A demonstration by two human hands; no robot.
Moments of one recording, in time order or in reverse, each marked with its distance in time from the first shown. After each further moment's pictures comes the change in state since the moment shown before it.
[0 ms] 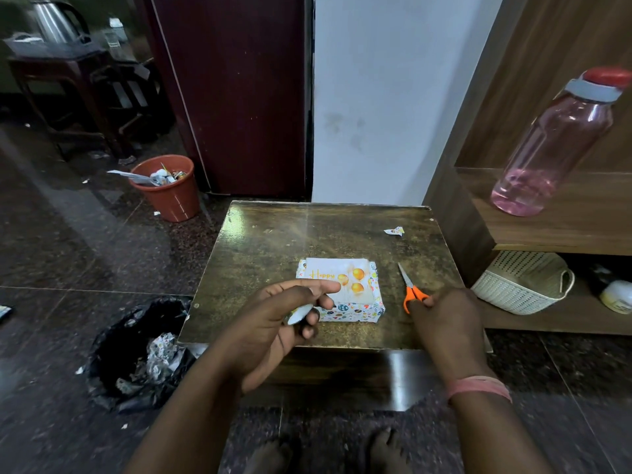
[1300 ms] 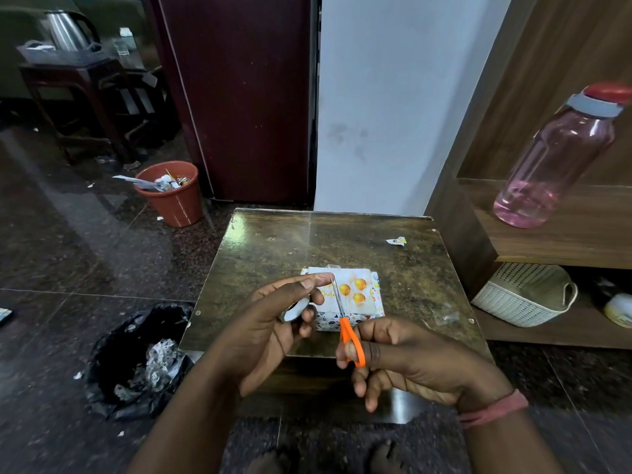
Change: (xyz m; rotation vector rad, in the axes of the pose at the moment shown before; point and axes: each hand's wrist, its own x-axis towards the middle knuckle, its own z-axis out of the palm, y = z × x) left_hand 0.004 0.006 -0.002 -0.067 0.007 0.101; right_hand -0.038 -0.047 -0.036 0.870 -1.415 0.025
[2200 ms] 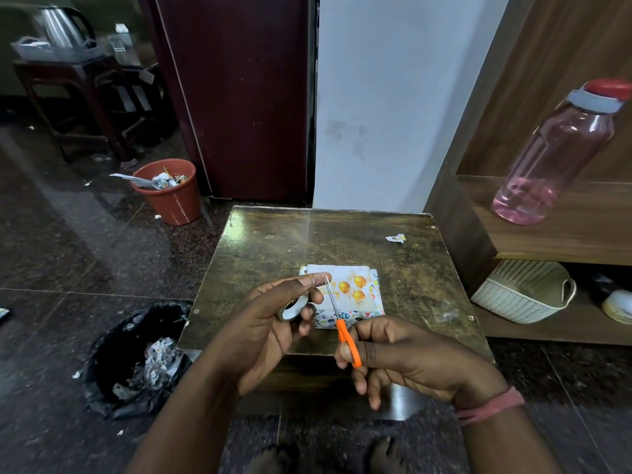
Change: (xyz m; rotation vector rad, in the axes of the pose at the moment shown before) left_hand 0.002 -0.001 0.000 -0.069 0.023 -0.036; right_hand 0.005 0.003 -0.001 -0.070 -0.013 -0.008
